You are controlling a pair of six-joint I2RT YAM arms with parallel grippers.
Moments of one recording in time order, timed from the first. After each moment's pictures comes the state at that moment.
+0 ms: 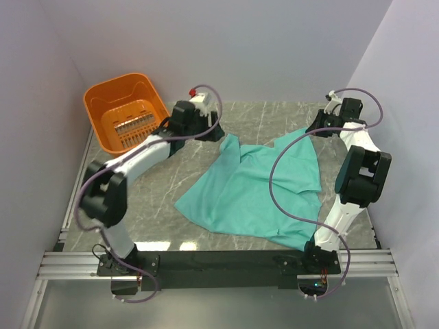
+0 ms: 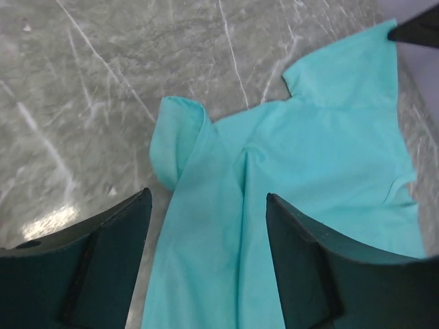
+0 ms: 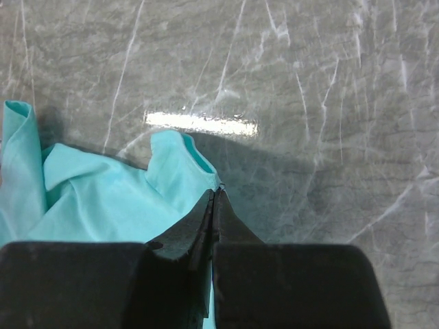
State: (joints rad) left arm -0.50 1.68 1.29 -0.07 0.20 -0.34; right arm -0.30 1.94 1.50 -0.38 -0.56 -0.04
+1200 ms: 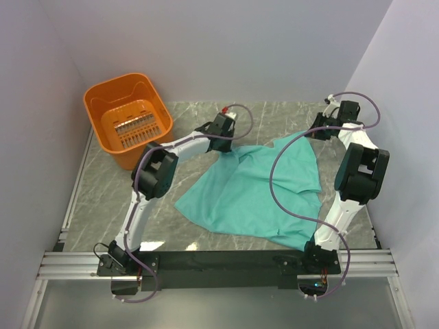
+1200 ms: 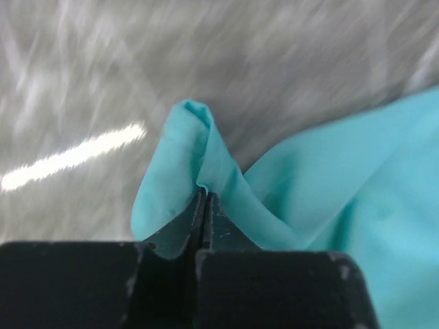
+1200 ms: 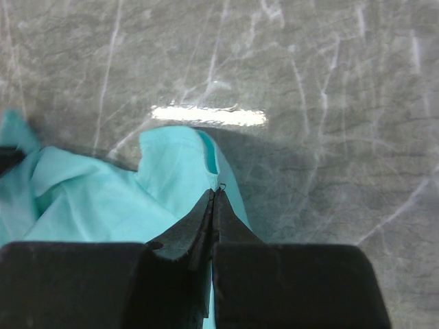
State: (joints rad) left arm -0.63 2.34 1.86 -0.31 -0.06 -0.31; right arm -0.30 1.98 1.49 -0.38 -0.56 -0.01
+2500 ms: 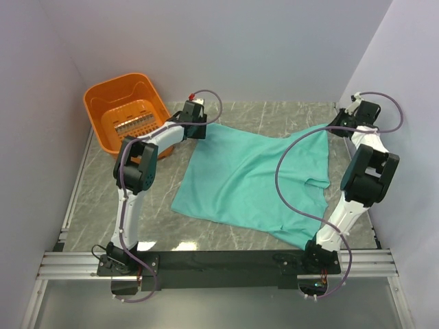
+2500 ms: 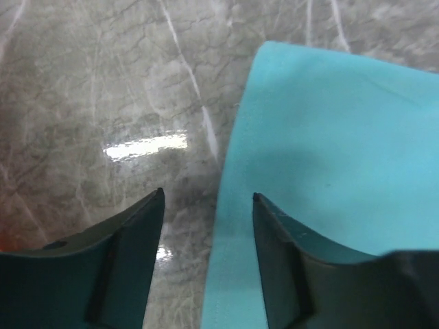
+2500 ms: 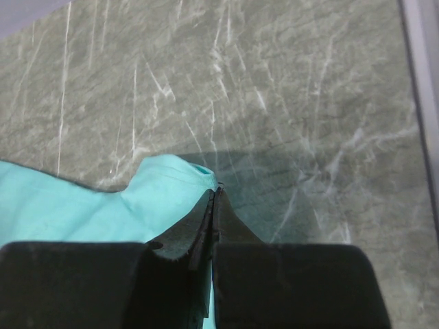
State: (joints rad) left arm -0.41 2.25 1.74 -0.26 -0.14 -0.23; right arm -0.41 1.98 1.49 -0.21 -0.44 0.13
